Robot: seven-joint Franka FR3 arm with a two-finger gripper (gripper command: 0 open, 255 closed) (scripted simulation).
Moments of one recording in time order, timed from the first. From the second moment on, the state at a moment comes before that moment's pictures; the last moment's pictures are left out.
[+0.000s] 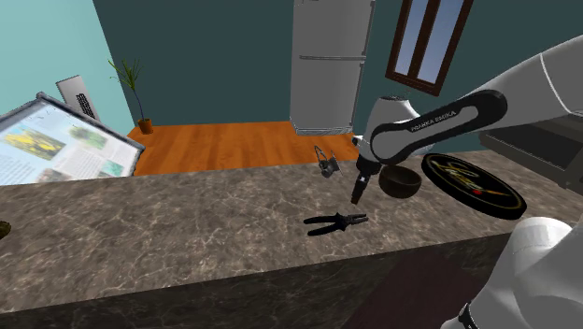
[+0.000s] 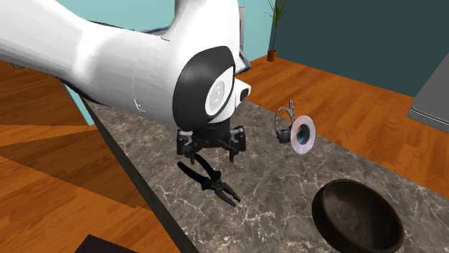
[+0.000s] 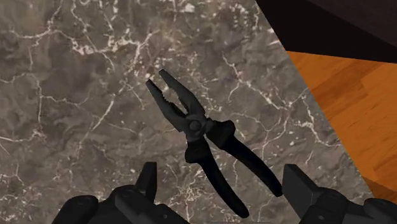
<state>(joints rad) 0.20 -0.29 -0.36 -2.59 -0.05 2.38 -0.49</state>
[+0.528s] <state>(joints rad) 0.29 0.00 -0.40 -2.55 0.17 2.58 -0.82</state>
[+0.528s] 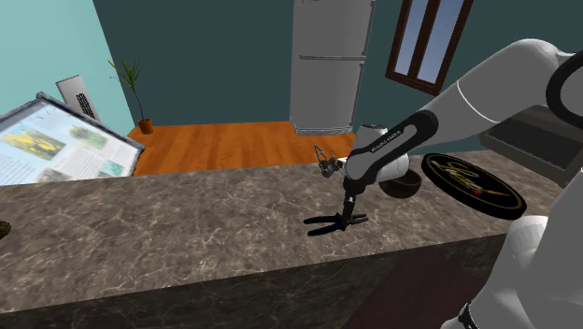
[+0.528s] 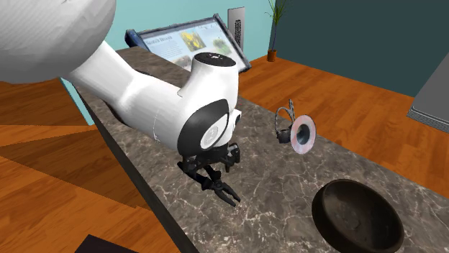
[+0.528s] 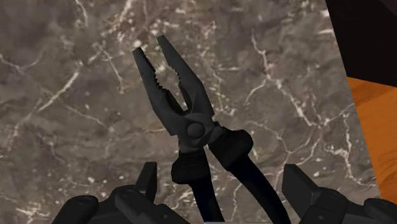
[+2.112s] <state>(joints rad) 0.29 0.12 -0.38 -2.55 0.31 2.68 -0.93</state>
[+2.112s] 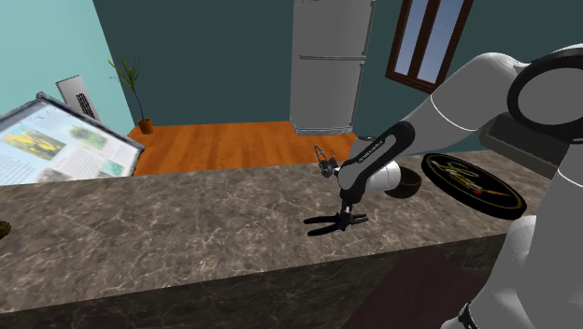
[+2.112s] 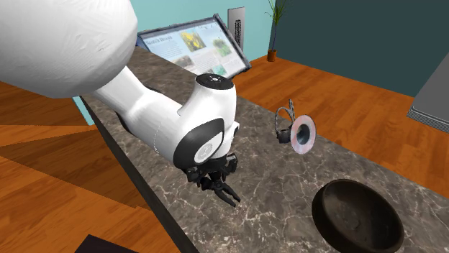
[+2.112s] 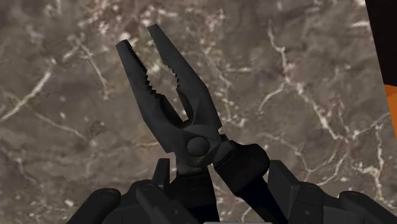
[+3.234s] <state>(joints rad) 0.29 -0.10 -0.40 -2.53 0.08 2.47 -0.75</state>
